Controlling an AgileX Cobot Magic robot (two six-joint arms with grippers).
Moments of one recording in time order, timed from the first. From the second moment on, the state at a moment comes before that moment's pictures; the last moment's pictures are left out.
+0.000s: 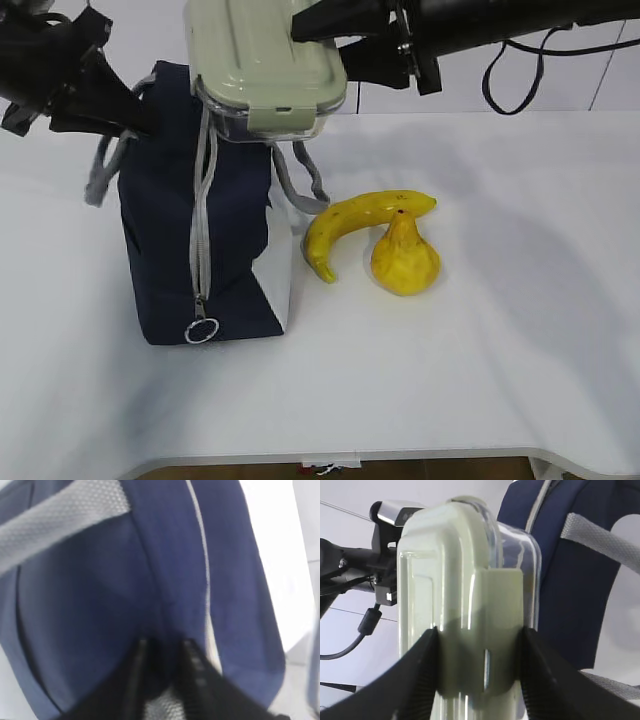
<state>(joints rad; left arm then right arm) -0.07 1.74 -1.39 -0.89 1.04 0.39 0.18 1.87 -1.57 1.36 1.11 -0.62</state>
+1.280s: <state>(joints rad) -0.08 1.70 -1.39 -1.21 1.15 0.67 0.31 2.01 -1.66 1.16 0.99 -0.62</state>
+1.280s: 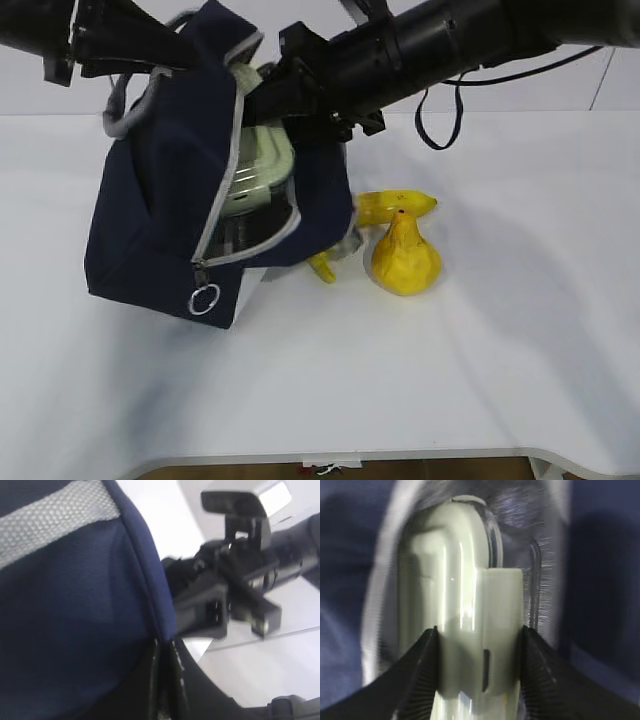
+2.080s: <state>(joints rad) -0.08 1.70 -1.39 -0.82 1.20 0.70 0.43 2.17 -1.69 1.13 0.79 -0.62</state>
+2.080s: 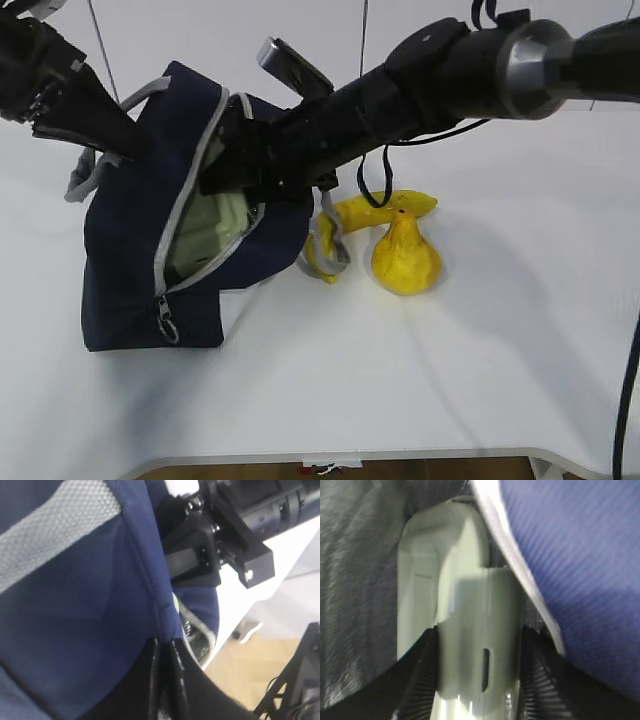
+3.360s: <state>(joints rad) -0.09 1.70 -1.39 -0.72 1.21 0.70 0.44 2.27 -1.74 1.14 0.77 -0.59</state>
